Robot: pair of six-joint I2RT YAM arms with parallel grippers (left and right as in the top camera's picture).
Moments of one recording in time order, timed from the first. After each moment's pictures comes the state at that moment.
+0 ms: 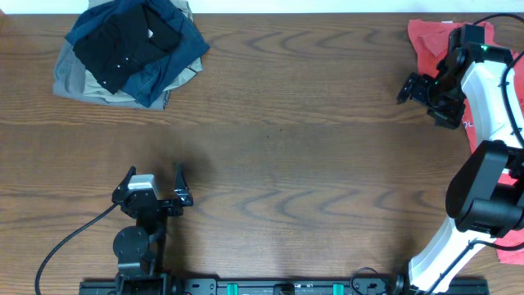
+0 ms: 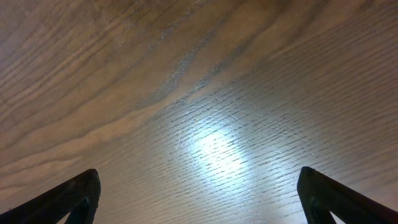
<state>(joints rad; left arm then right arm) 0.03 0.03 0.02 -0.11 0.02 -0.09 -0.19 2.01 1.69 -1.14 -0.09 0.36</state>
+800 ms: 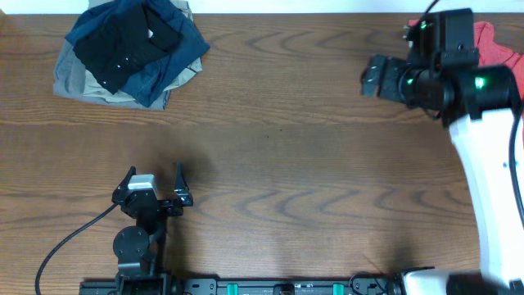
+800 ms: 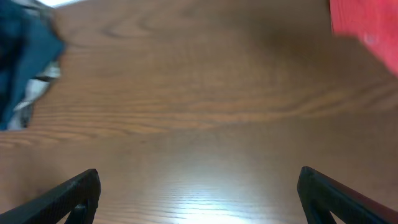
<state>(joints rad) 0.03 0.03 0.02 -0.11 0.02 -0.09 0.18 1.50 1.69 -1.12 -0.03 0.36</state>
